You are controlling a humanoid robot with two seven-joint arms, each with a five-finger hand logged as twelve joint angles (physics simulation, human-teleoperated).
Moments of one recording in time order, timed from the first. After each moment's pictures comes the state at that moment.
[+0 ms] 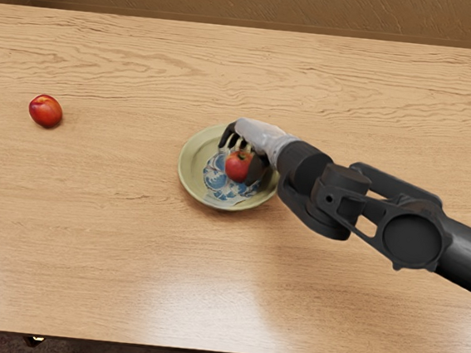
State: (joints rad) left arm -0.08 0.00 0.06 -0.15 -0.10 -0.09 0.18; right arm 0.97 -0.18 0.38 1.32 -1.40 0.00 -0.61
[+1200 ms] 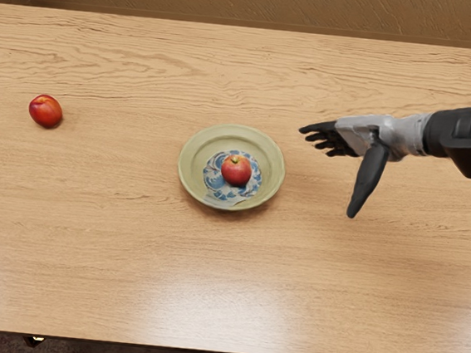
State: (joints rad) left arm -0.08 0.00 0.06 -0.15 -0.10 -0.09 0.18; right arm 0.98 -0.68 0.65 1.36 -0.60 0.57 -0.61
